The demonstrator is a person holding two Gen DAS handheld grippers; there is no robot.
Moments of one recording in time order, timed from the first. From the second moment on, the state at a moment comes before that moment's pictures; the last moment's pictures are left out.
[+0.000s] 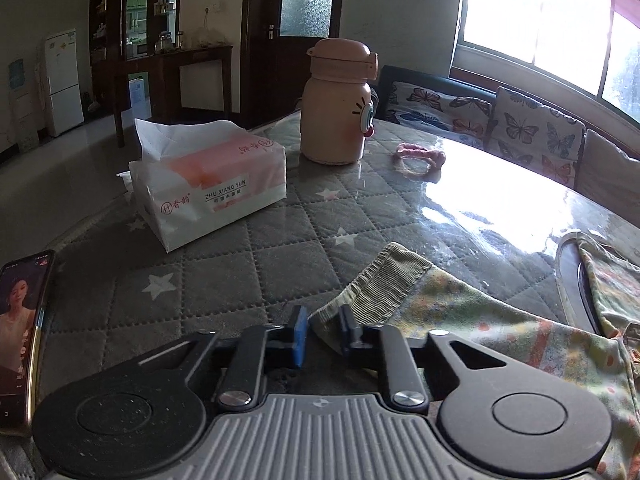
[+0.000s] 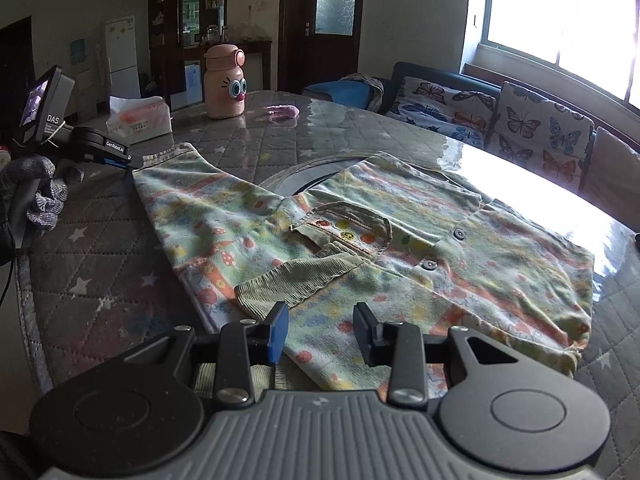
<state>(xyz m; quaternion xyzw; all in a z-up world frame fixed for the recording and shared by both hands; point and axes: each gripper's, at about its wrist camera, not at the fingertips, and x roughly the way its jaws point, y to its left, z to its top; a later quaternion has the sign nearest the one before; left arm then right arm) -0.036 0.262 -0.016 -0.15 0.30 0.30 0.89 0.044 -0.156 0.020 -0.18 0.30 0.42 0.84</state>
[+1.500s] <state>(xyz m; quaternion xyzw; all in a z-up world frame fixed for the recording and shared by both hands) -0.002 0.020 0.035 0.00 0.28 -0.12 0.95 0.108 -0.248 0.015 0.05 0.40 0.32 0.86</state>
